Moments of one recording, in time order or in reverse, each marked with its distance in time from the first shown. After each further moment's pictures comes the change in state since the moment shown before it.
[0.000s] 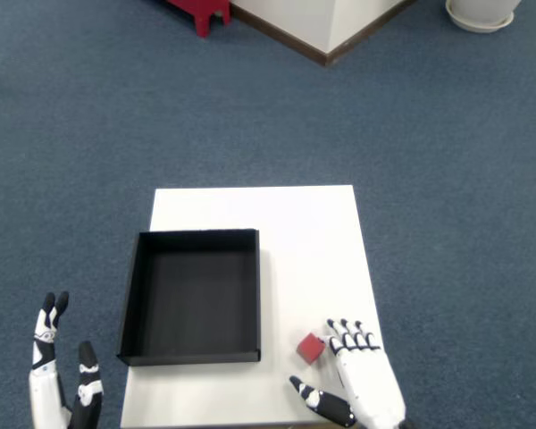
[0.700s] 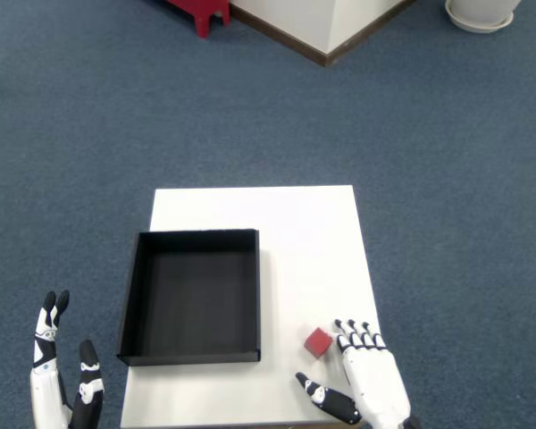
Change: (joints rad) arm -0.001 -0.009 -0.019 0.001 0.032 -0.002 0.055
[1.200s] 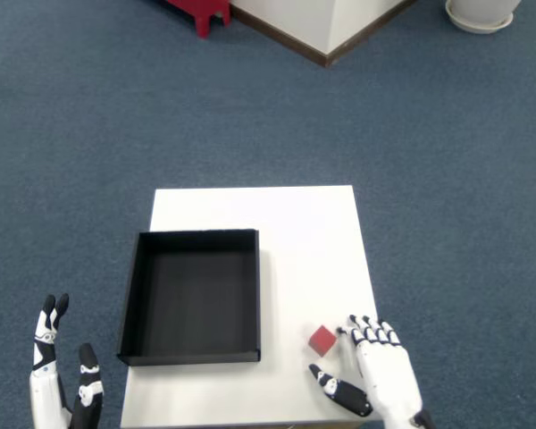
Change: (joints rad) arm -0.011 -0.027 -0.028 -0.001 0.041 -0.014 0.044
